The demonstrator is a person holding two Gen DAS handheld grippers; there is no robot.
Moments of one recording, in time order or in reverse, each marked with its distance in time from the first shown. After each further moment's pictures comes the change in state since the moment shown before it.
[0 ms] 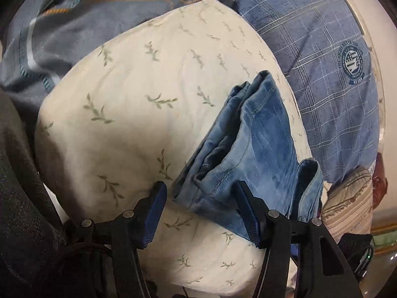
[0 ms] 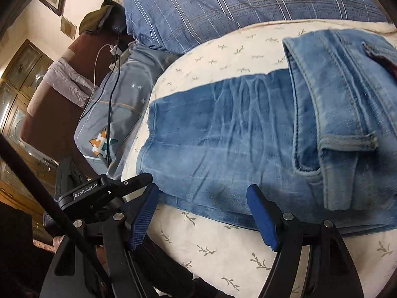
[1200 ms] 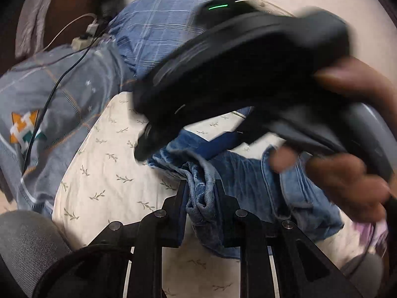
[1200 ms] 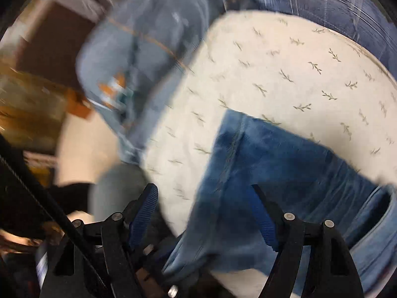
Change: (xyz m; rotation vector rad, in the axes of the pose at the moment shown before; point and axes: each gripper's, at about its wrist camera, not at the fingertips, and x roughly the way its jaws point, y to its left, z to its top) left arm -0.040 -0.107 -0.090 0.655 -0.367 0.069; right arm 0.109 0.132 0.122 -0.371 0.578 -0.103
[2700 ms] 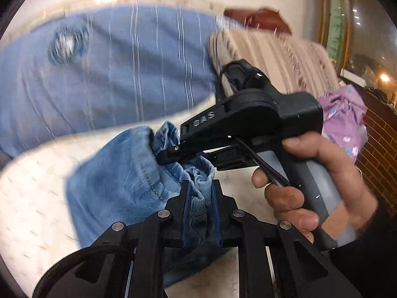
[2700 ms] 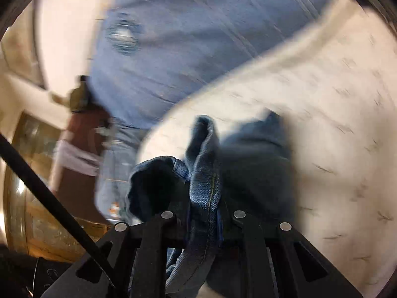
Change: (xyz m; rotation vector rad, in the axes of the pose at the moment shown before) left arm 0.045 -0.221 -0.031 0.465 0.119 -0.410; right arm -0.125 -0.284 -0.241 0.686 -0.655 0.219
